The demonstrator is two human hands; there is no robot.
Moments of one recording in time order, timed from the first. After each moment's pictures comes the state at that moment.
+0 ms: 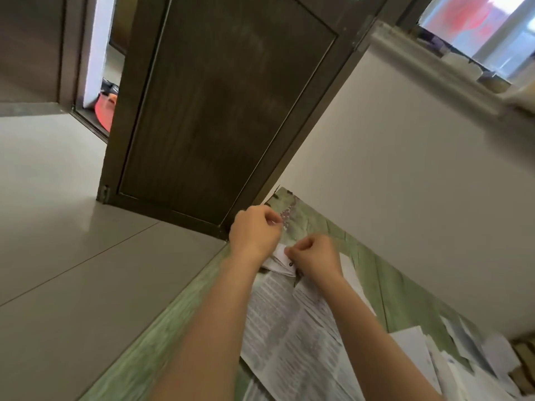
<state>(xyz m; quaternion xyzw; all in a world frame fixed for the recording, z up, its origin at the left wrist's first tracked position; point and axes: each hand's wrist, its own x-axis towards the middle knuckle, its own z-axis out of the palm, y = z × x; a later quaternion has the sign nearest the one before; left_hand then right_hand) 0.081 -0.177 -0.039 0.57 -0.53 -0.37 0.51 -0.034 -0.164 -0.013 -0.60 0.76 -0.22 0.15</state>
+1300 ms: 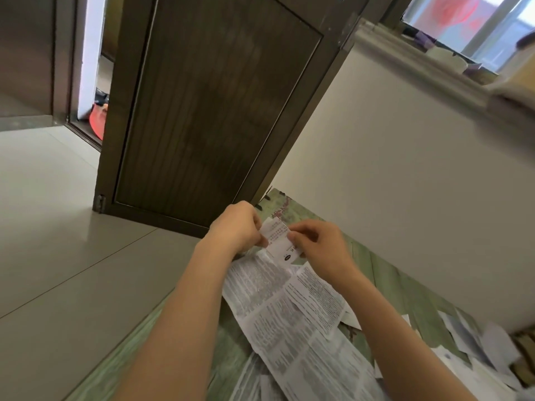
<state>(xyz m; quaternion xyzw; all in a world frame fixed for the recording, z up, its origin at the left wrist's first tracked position) 0.105 -0.171 -0.010 0.58 -0.64 -0.39 0.32 -0.048 -0.151 0.019 -0.71 0.62 -0.27 0.17</state>
